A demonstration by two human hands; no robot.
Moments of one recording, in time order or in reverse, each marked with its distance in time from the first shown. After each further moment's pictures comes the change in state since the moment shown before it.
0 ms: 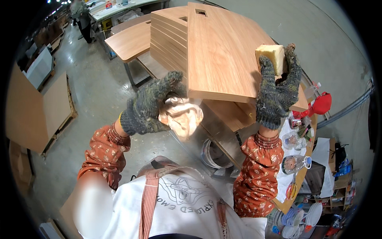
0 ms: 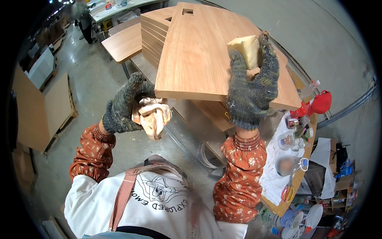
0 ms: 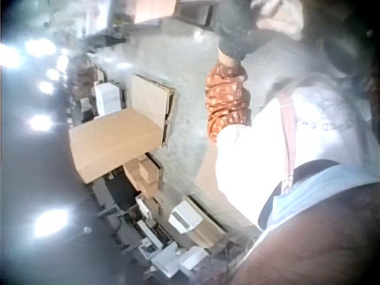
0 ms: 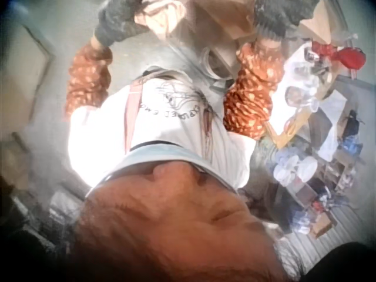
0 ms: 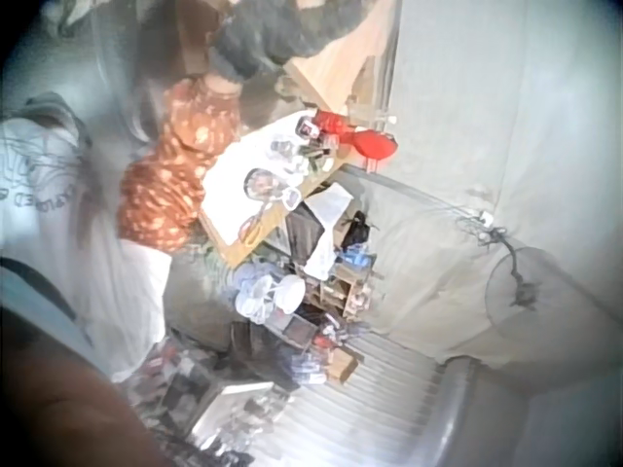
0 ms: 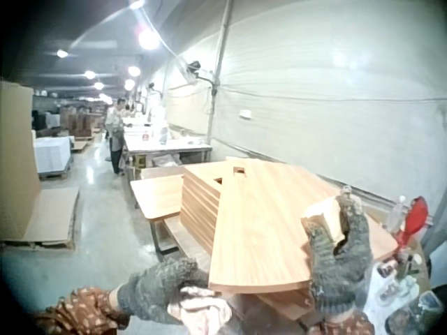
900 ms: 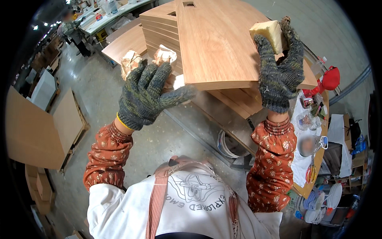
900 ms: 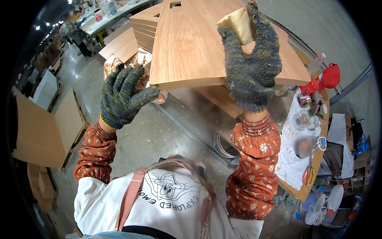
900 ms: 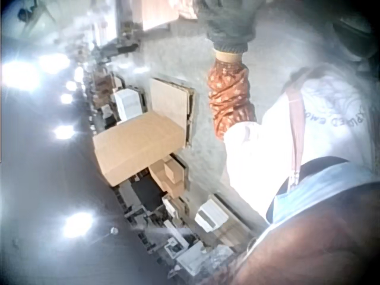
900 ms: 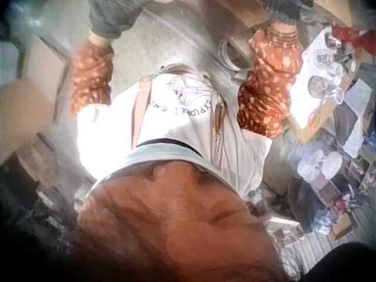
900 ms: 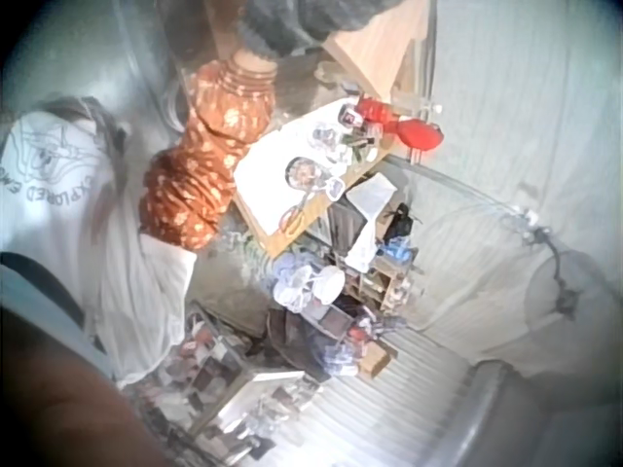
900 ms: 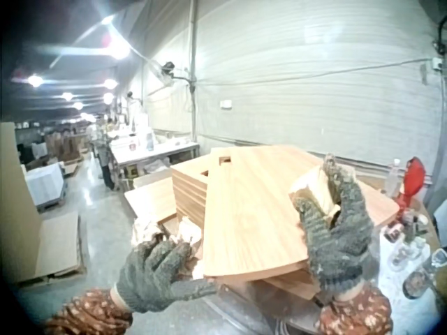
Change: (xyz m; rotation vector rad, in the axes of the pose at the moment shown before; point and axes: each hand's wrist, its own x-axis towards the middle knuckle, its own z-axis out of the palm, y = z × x) left_hand 0.029 0.028 -0.013 1.095 -0.269 0.275; right_hand -0.005 0.017 -0.010 -0.224 0.075 -0.164
